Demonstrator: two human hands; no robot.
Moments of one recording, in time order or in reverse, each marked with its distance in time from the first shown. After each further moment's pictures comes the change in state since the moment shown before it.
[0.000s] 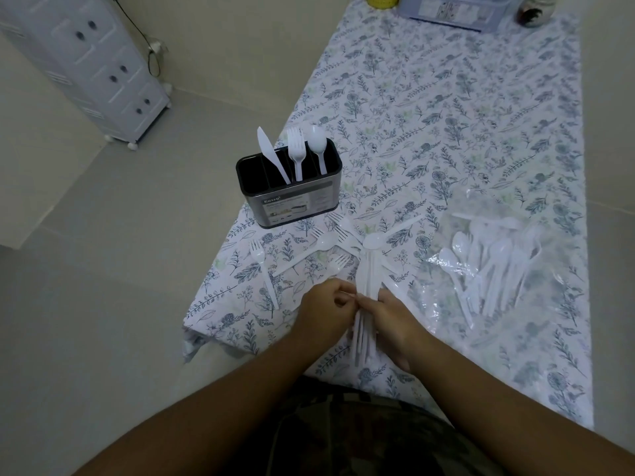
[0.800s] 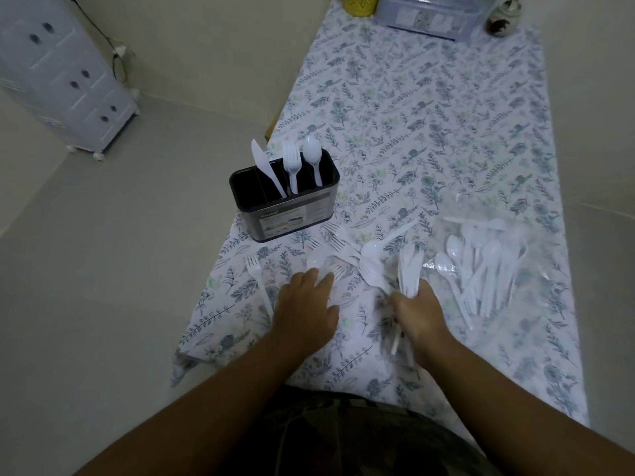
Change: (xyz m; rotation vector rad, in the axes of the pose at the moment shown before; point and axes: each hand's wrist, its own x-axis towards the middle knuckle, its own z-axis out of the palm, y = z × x) left_hand 0.033 -0.023 -0.038 0.911 -0.086 0.280; right_hand 0.001 -0.019 -0.008 -0.210 0.525 -0.158
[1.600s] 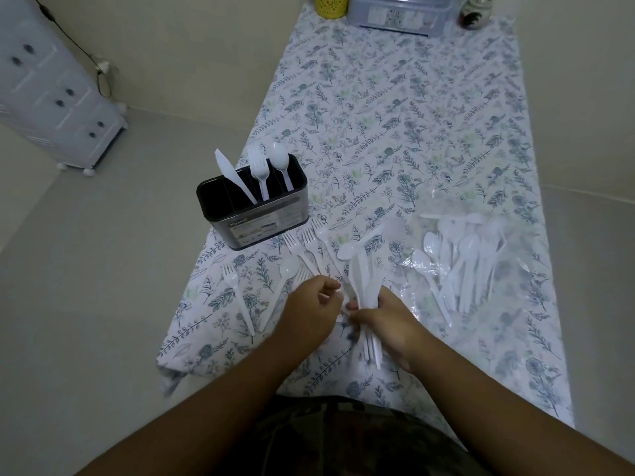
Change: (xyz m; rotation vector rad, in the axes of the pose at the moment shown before) left_hand 0.005 0.054 -0.016 -0.758 0.112 -0.127; right_hand 0.003 0.003 -0.015 0.177 -0.405 0.062
